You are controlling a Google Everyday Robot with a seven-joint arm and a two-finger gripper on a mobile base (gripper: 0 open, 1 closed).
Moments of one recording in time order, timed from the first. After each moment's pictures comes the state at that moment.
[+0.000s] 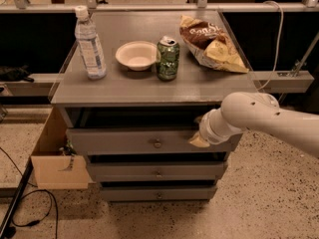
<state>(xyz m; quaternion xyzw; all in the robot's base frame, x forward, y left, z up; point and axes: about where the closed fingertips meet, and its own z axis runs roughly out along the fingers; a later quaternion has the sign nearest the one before) 0.573 -0.125 0.643 -0.58 0.77 0.03 0.26</state>
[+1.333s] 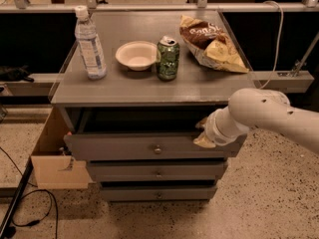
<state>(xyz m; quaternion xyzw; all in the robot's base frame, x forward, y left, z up) 0.555 -0.139 0.660 -0.60 0.76 0.03 0.24</state>
